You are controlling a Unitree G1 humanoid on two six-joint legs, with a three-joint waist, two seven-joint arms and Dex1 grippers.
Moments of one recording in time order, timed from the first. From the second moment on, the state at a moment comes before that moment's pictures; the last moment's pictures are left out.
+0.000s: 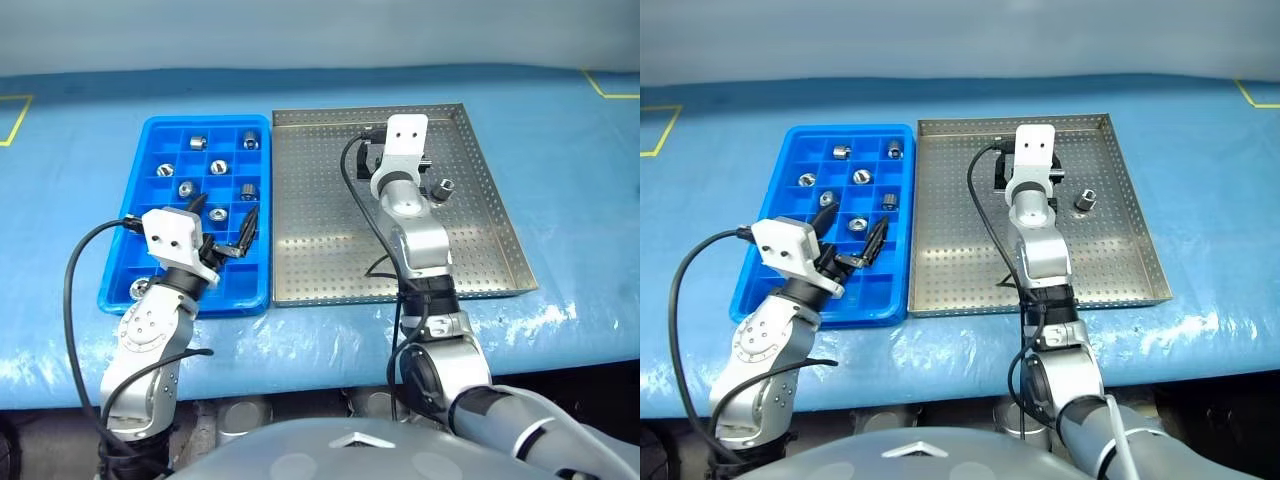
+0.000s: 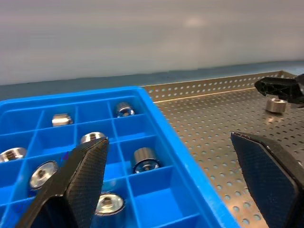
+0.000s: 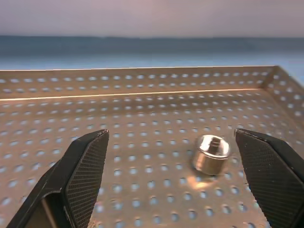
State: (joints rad) left arm 0.15 0.20 0.03 -0.65 -0.26 0.43 -0.23; right arm -0.65 0.09 -0.07 0.27 -0.08 0.47 -0.30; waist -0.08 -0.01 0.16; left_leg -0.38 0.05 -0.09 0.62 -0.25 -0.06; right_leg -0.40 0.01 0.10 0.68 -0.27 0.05
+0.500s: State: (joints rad) left arm 0.21 0.26 -0.06 -0.65 -0.25 0.43 -0.30; right arm -1.00 0.01 -0.26 1.01 0.00 0.15 -0.54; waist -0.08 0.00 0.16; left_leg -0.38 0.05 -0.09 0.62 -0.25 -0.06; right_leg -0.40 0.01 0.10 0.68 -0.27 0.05
